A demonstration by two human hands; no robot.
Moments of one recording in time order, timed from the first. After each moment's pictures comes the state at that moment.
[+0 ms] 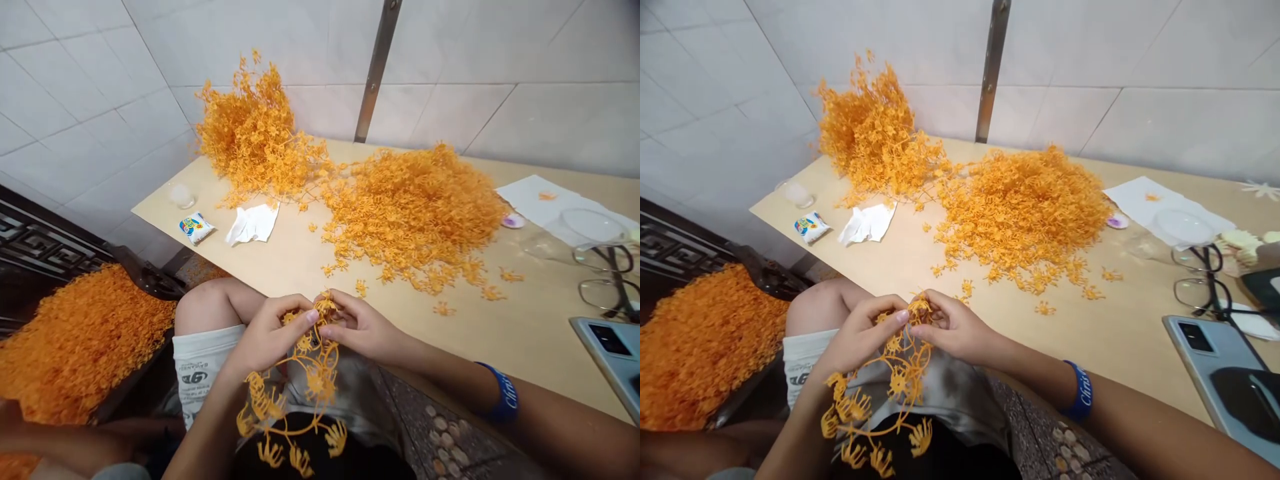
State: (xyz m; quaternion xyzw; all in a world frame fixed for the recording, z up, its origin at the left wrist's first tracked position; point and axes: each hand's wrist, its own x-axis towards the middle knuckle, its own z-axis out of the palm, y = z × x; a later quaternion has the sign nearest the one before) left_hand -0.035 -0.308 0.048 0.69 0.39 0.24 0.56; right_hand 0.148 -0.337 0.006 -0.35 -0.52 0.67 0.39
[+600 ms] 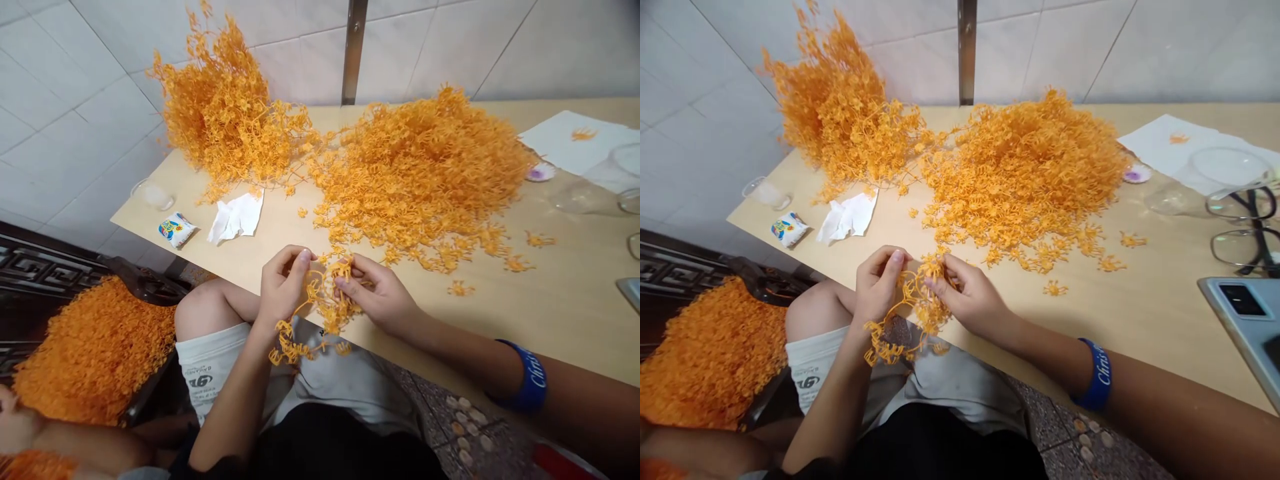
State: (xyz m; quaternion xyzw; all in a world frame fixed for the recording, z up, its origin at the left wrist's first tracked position) left_hand 0.010 -0.260 0.006 0.65 0.43 0.42 0.46; right_hand 0.167 -0.322 -0.006 -0.49 -0.51 0.52 0.48
